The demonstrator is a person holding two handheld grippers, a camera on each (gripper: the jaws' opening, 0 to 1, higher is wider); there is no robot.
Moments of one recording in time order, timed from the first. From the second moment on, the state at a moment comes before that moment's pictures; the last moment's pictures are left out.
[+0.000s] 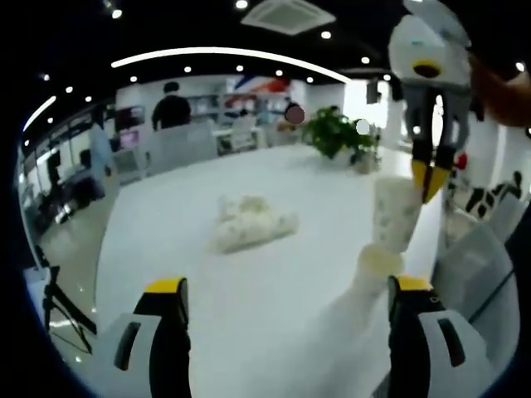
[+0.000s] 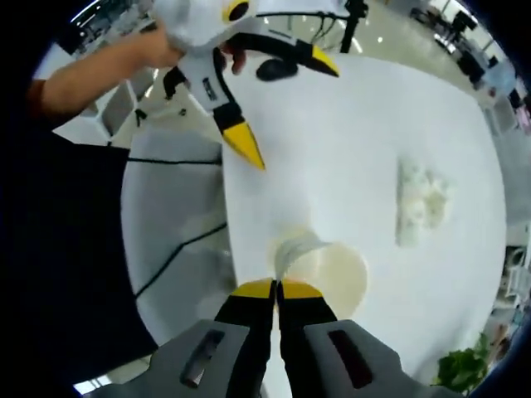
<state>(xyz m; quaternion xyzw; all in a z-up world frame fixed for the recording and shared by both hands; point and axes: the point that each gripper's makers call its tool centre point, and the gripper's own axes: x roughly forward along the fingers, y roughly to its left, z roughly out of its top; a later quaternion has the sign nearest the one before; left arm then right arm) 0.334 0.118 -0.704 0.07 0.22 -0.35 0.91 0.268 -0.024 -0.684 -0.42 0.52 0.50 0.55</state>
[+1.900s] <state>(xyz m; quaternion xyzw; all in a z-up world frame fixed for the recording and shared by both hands) 0.325 0.125 -0.720 0.06 0.24 -0.33 0.91 0.266 -0.022 -0.779 -0.41 0.53 0.49 0.56</state>
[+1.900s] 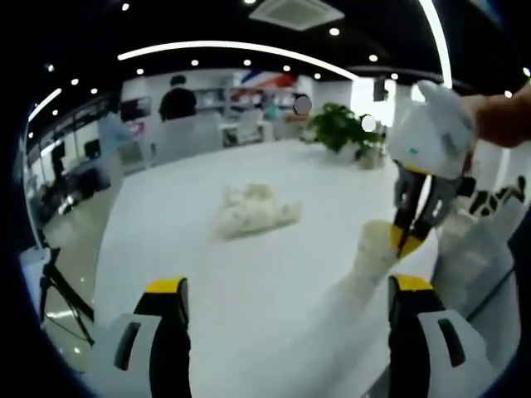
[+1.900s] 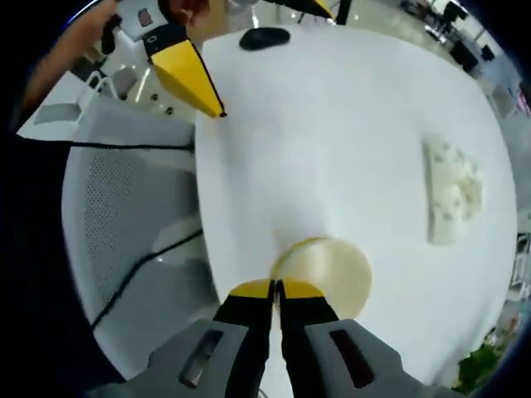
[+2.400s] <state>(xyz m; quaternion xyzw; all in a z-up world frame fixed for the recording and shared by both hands) 0.326 0.124 -0.722 0.07 0.24 -0.34 0.91 0.275 -0.018 -0.763 -0.41 0.49 0.51 0.58</state>
